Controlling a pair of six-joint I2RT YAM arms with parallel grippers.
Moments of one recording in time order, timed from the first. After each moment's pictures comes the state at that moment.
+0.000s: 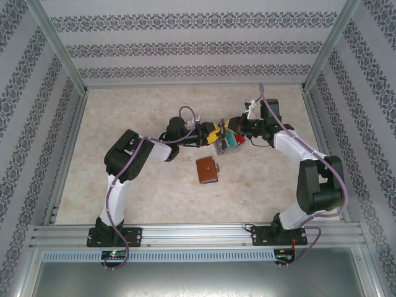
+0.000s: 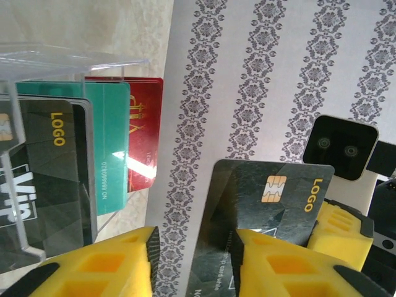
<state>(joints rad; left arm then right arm) -0.51 2.18 1.14 0.96 0.74 -1.63 0.14 1.58 1.02 -0.15 -0.82 0.69</state>
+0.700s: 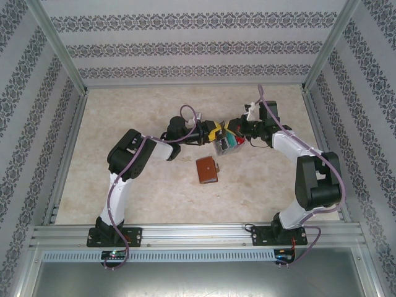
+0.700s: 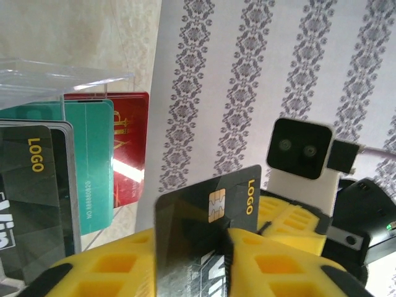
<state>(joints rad) -0.51 2.23 1.18 1.02 0.74 -1.67 0.13 1.62 1.00 -0.11 -0.80 0.73</state>
